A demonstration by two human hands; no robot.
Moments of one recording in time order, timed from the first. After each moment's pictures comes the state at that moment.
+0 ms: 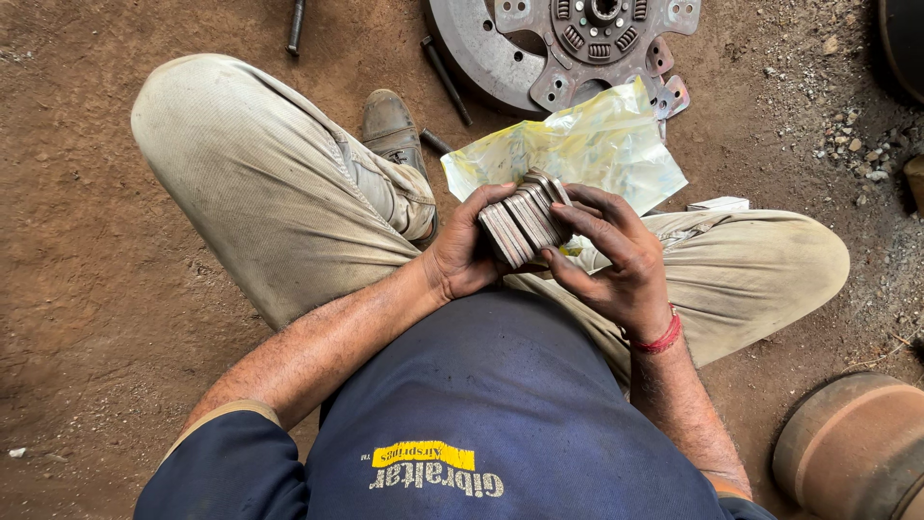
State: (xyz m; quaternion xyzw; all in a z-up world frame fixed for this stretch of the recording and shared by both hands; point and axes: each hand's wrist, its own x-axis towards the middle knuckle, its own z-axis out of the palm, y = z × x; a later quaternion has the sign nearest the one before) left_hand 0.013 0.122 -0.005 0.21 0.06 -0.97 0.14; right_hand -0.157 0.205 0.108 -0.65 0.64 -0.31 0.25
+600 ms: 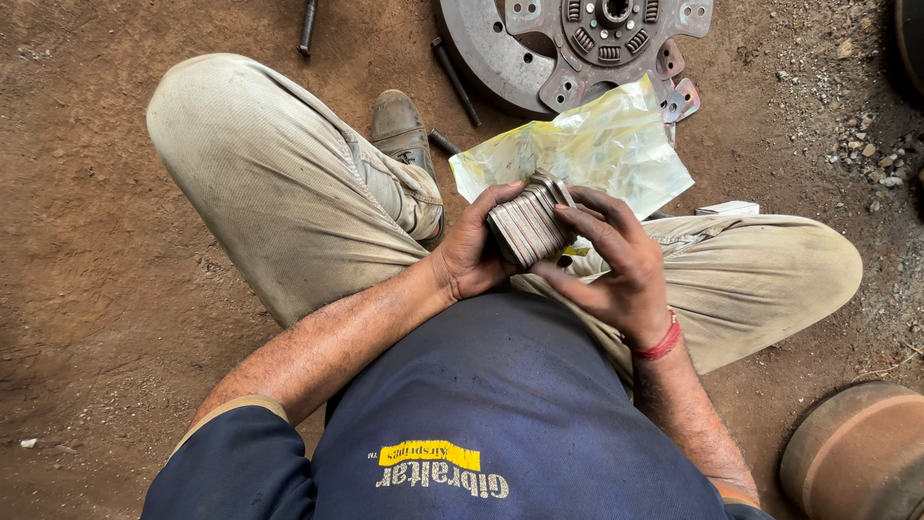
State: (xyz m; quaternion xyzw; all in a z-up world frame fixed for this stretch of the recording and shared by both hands) left_hand 0.010 0.124 -0.011 0.21 0.09 -0.96 0.15; right_hand -0.152 0.205 0.105 -0.67 0.64 -0.31 0.24
